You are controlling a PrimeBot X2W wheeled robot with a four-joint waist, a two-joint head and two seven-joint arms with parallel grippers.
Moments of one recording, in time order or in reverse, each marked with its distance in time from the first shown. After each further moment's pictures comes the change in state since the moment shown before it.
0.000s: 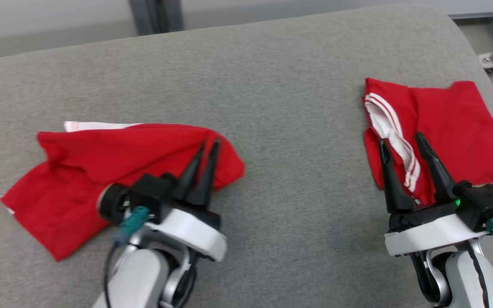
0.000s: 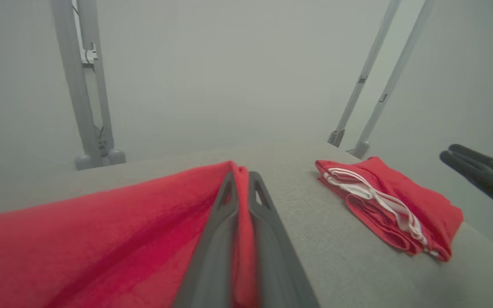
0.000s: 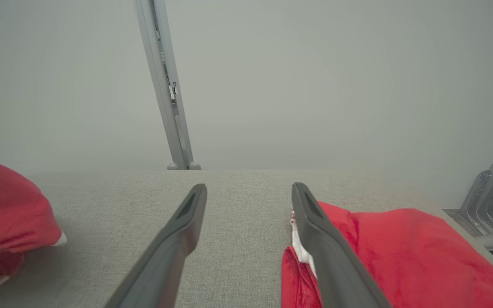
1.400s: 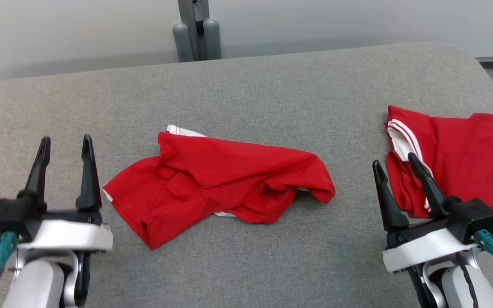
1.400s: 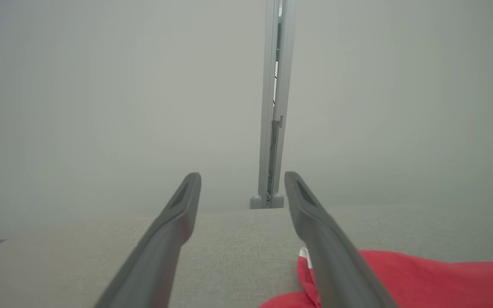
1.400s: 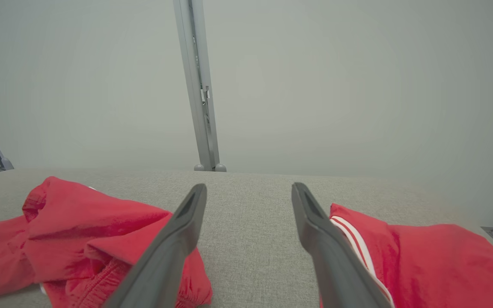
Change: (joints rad) left arm 0.077 0.144 0.276 0.090 -0.026 0.046 -0.200; right arm 0.039 -0.006 0.010 0.045 -0.021 0.000 0.000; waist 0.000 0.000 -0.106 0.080
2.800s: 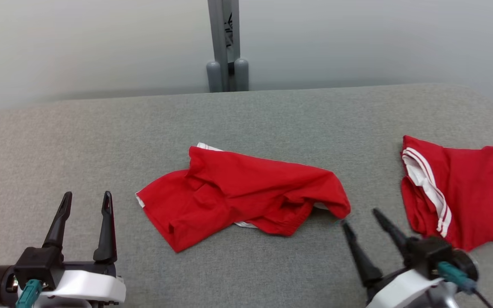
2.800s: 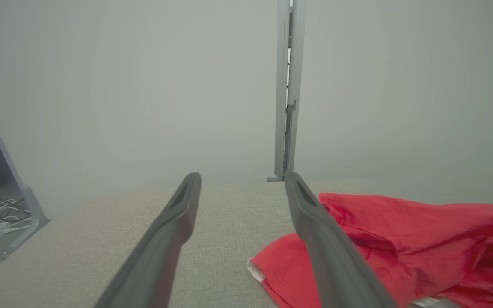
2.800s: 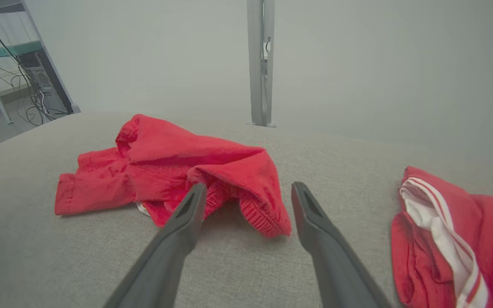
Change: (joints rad) left arm 0.212 0.007 -0.039 -0.077 0.034 0.049 0.018; right arm 0.154 -0.034 0.080 -0.061 0.003 0.000 0.137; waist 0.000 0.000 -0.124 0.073
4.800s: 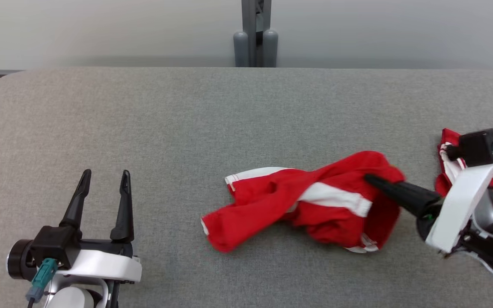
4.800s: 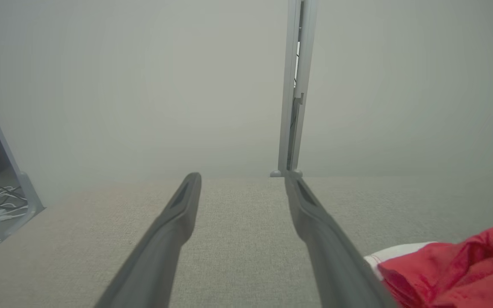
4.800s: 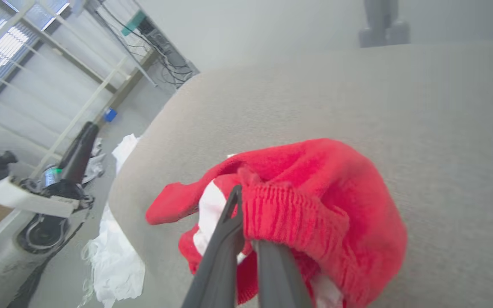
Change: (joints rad) left arm -0.103 -0.114 0.057 0.085 0.083 -0.128 -0.020; right arm -0.347 -0.447 0.265 -0.175 1.029 0.000 0.559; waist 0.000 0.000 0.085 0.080
